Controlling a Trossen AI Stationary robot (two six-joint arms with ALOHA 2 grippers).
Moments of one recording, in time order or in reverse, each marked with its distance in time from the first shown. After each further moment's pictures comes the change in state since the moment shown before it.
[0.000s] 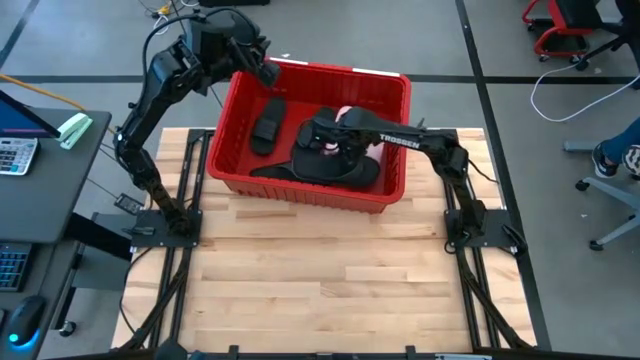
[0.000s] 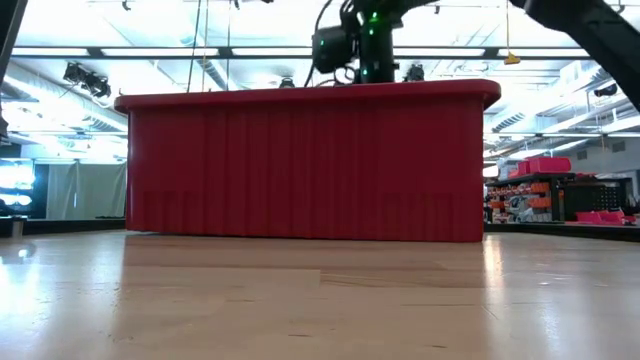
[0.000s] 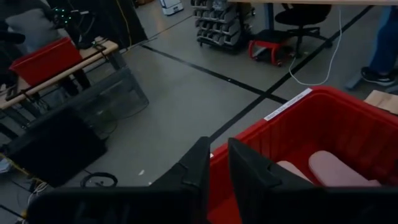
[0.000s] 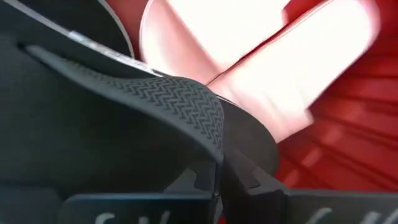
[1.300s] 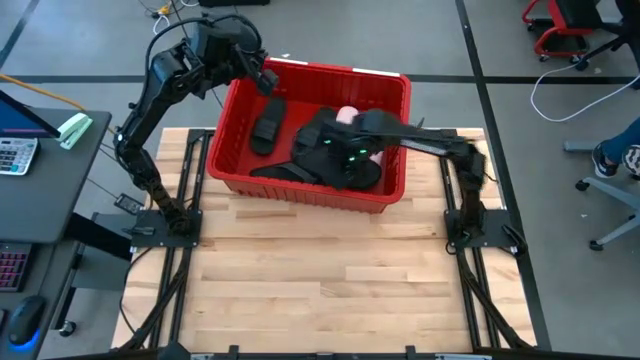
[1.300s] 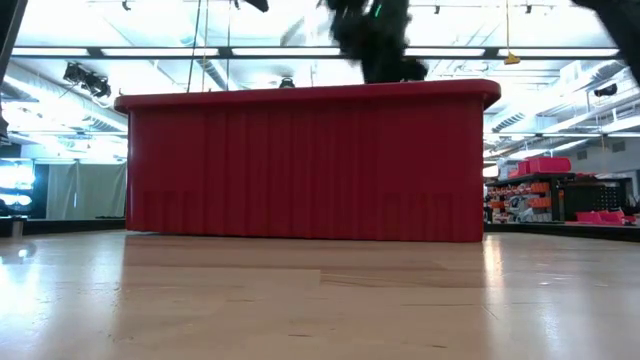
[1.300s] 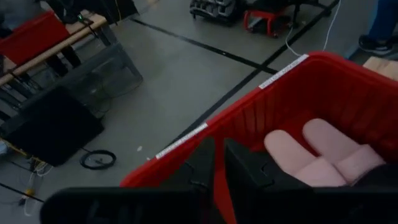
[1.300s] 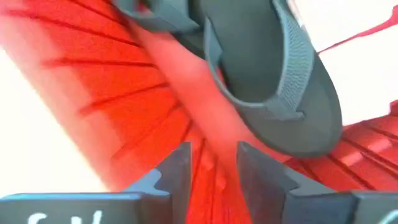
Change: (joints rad) left arm 0.000 0.000 0.000 -0.127 0.006 -0.022; right arm 0.096 -0.152 -0.001 0.014 -0.263 -0.115
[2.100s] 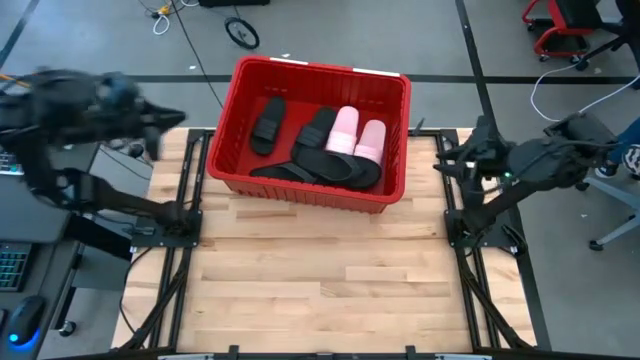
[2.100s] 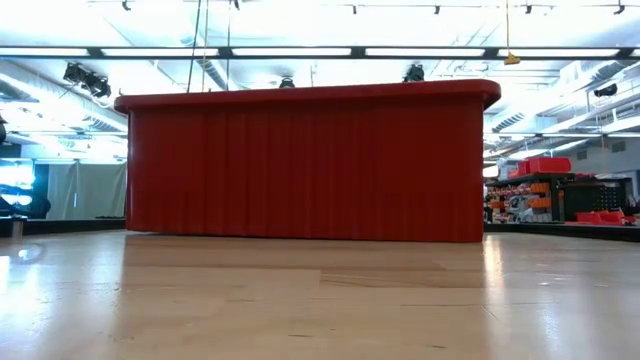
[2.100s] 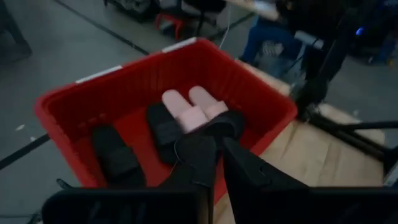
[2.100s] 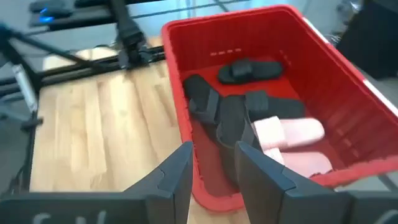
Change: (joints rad) left arm -0.322 -0.485 -0.043 -0.456 0.124 -0.425; right arm 0.709 -0.761 -0.024 -0.101 0.630 0.051
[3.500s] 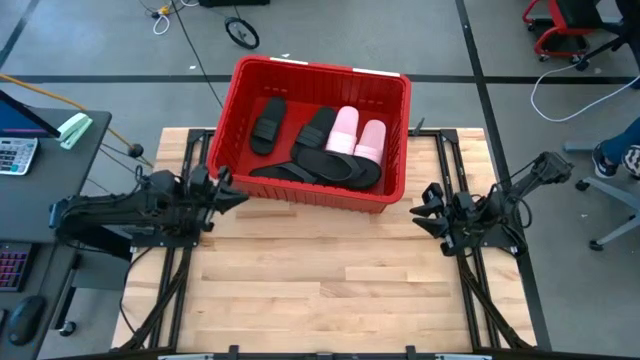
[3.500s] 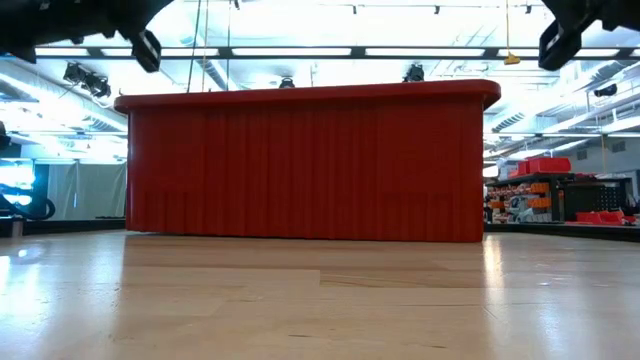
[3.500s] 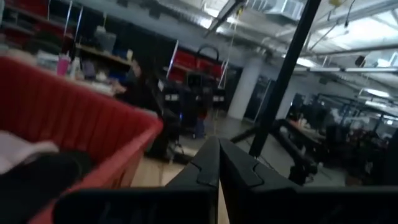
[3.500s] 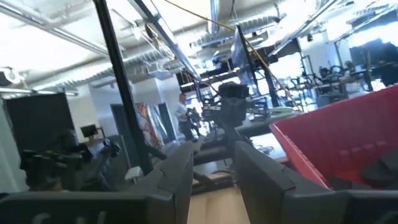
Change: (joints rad) left arm -0.154 -0.827 -2.051 1.910 0.428 -0.078; right arm 0.119 -0.834 -1.920 2.207 -0.153 -0.424
